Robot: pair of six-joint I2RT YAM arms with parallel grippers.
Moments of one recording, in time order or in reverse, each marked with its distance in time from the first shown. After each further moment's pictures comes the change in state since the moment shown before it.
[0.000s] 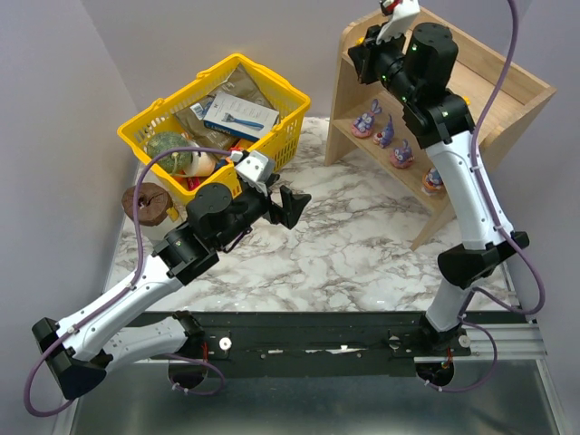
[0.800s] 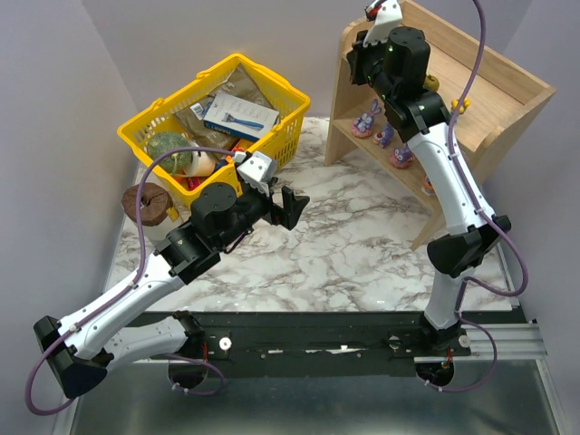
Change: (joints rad) left arm 0.000 0.018 0.000 -0.045 -0.028 0.000; right arm 0.000 0.120 0.005 0.032 0.133 -0.014
